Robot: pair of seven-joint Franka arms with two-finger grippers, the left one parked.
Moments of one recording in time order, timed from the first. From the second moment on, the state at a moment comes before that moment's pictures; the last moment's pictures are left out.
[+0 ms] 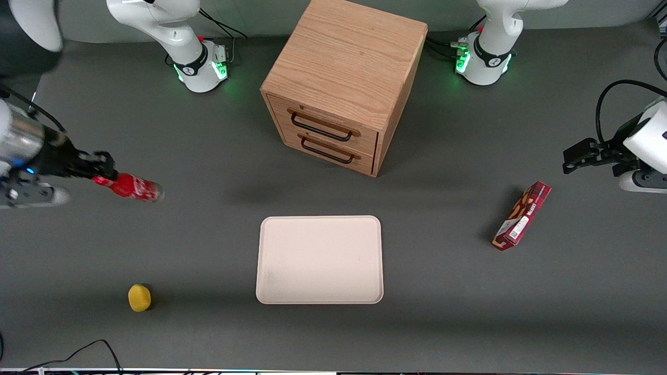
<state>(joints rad) 0.14 0.34 0.02 -1.18 0.00 1.41 0.19</state>
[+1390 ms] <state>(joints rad) 0.38 0.91 0.00 -0.96 -0.02 2.01 0.60</state>
